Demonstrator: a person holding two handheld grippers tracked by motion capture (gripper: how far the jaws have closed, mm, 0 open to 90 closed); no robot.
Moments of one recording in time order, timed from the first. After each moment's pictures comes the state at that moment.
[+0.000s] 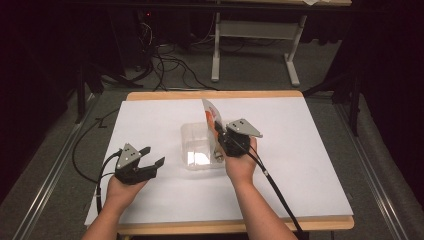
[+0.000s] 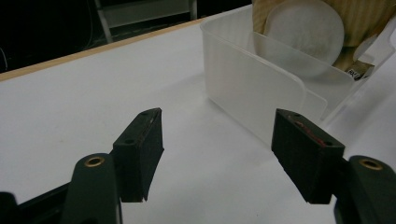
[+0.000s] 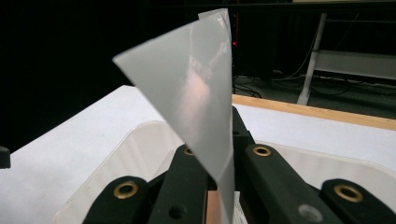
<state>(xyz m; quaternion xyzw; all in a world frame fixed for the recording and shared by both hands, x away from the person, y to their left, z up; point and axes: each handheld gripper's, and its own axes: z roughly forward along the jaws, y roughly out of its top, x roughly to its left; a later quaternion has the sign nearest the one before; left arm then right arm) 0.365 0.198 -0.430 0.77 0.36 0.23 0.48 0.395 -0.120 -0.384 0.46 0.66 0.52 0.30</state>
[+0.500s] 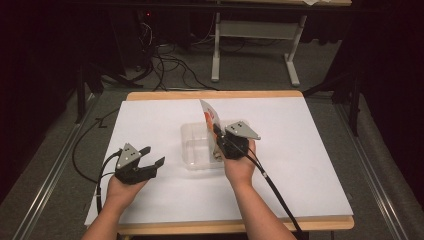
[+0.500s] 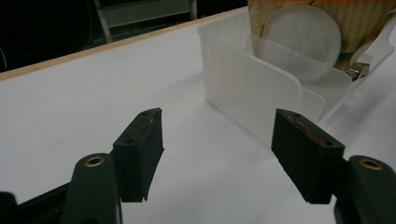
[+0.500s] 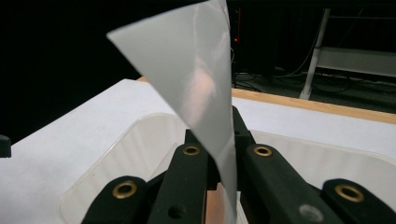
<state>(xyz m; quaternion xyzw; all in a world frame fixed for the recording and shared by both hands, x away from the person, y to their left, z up) 0.366 0.198 -0.430 0.77 0.36 0.23 0.48 0.393 -0.117 -0.391 0.46 0.66 0.51 0.29</state>
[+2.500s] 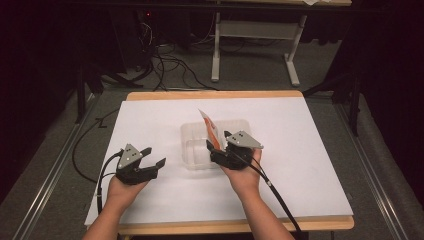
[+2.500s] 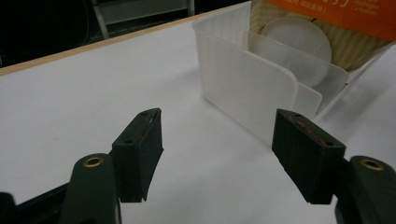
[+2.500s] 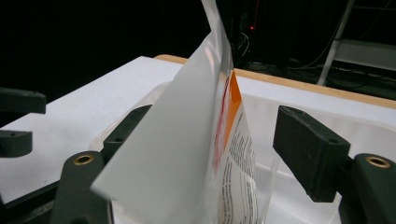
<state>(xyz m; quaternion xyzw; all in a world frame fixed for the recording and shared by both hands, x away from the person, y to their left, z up) 0.365 0.196 -0.432 0.77 0.36 0.22 0.48 0.369 -0.124 -0.399 0.43 0.70 0.50 0.27</state>
